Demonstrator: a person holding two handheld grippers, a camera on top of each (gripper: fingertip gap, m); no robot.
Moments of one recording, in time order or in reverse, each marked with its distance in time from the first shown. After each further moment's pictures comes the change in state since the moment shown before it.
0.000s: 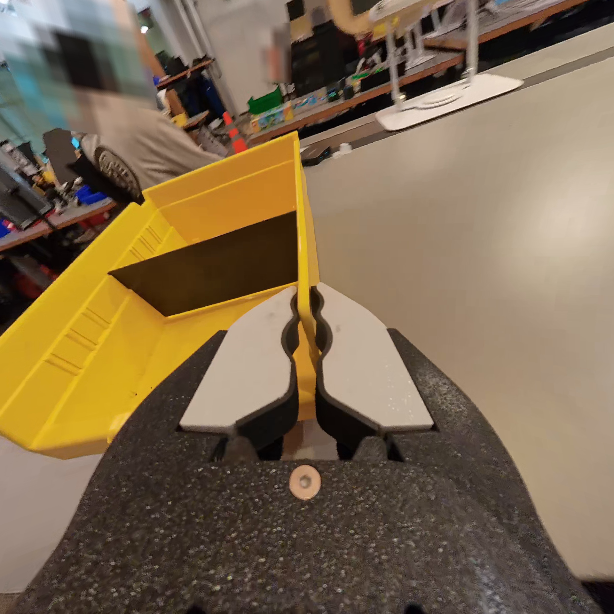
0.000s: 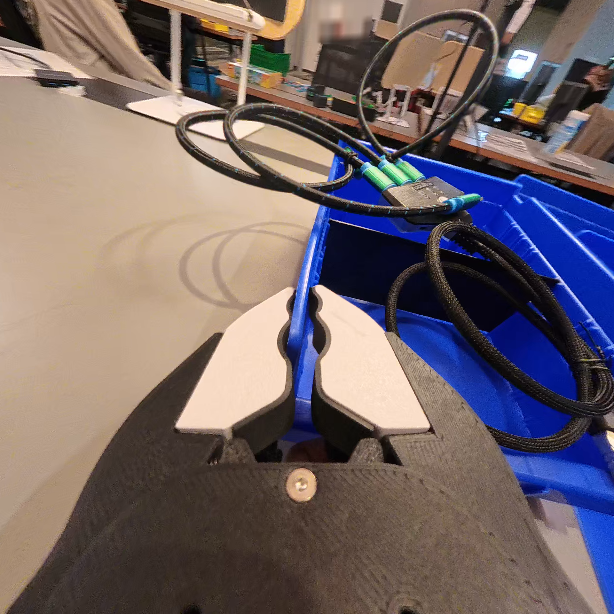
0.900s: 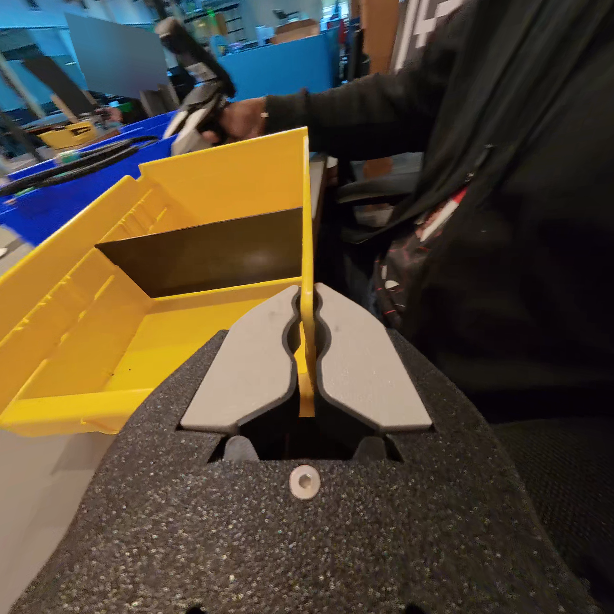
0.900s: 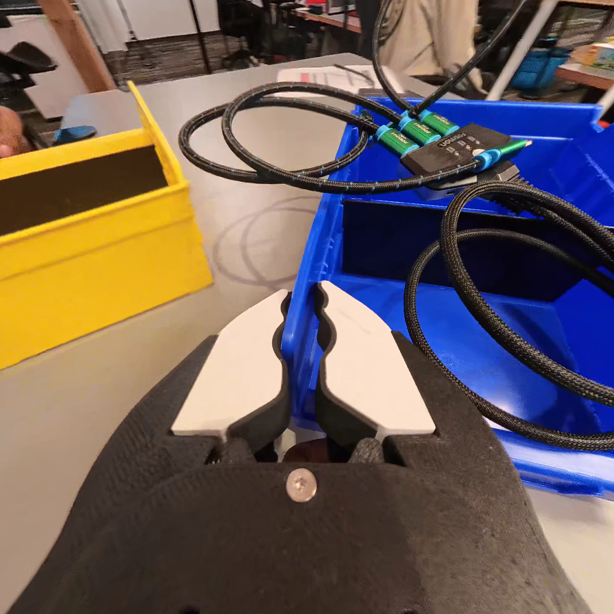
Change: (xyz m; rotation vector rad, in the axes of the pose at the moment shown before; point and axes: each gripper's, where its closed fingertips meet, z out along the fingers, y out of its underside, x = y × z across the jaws) left arm 0.142 -0.010 -0.154 0.344 1.376 0.225; right arm -0.150 -0.047 0.077 -0.026 -0.868 -0.063
